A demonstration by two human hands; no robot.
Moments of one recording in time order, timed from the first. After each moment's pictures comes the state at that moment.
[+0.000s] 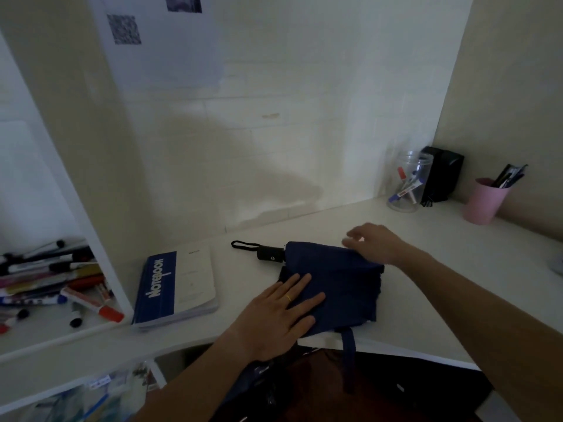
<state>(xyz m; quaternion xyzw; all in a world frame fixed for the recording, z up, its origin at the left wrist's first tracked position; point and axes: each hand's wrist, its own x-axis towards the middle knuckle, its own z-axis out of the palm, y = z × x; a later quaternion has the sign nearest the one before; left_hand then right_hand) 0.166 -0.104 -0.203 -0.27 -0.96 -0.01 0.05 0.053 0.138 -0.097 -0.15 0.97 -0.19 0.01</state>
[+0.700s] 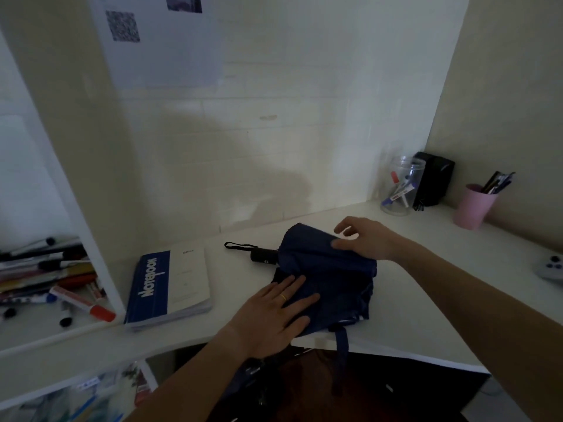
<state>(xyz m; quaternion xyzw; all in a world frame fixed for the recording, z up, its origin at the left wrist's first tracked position) 0.161 -0.104 -0.208 -0.27 -0.96 -0.03 0.07 0.052 0.141 -0.084 -0.17 0.95 -0.26 0.04</state>
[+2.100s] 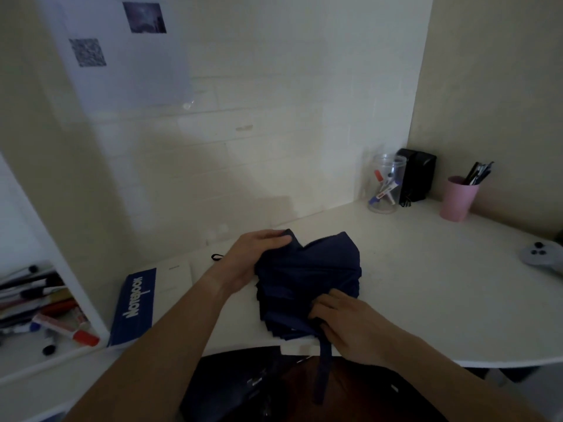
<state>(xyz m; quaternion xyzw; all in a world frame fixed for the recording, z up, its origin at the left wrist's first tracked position) 0.106 -0.087 -0.093 0.00 -0.69 -0.72 -0.08 0.145 0.151 -0.194 -0.43 0.88 -0.13 -0.14</state>
